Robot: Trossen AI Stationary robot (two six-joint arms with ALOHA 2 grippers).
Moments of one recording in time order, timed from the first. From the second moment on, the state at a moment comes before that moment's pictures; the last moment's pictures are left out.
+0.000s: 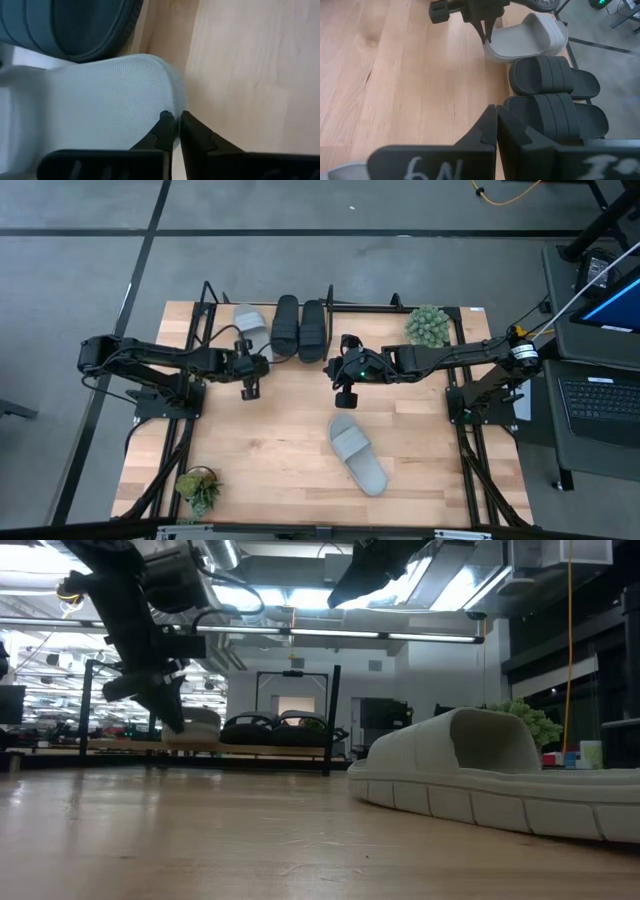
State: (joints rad) left arm 0.14 1.19 0.60 -0.54 -0.42 0.09; right arm 0.06 1.60 1.35 -0.45 0.31 -0.15
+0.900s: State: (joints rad) left arm 0.19 1.19 0.72 -0.75 -0.42 0.37; right arm 0.06 1.60 1.26 -0.41 0.31 -0.15
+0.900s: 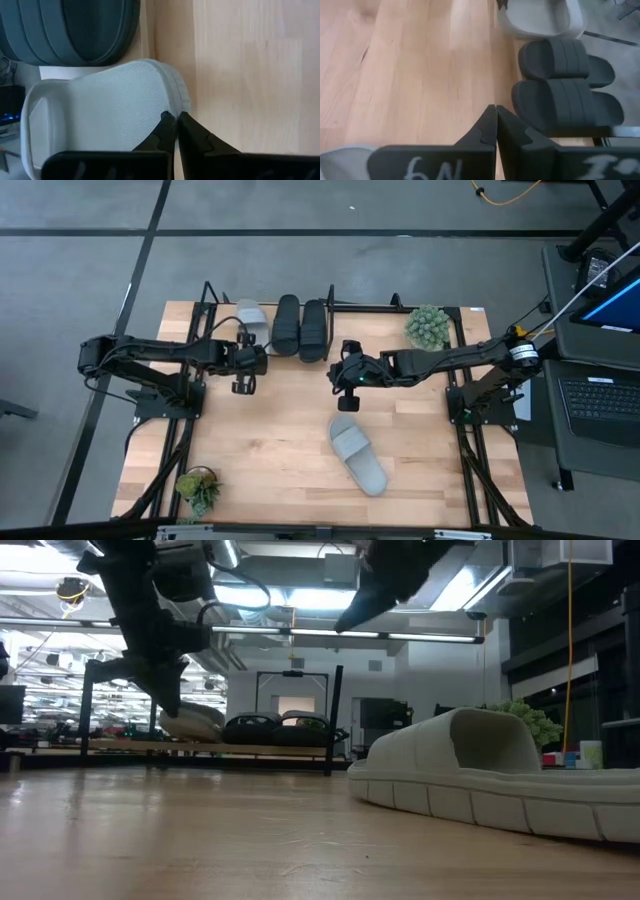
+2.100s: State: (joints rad) left arm 0.39 1.19 0.72 -0.70 -0.29 0.75; right arm 0.06 1.60 1.22 -0.30 0.31 -0.18
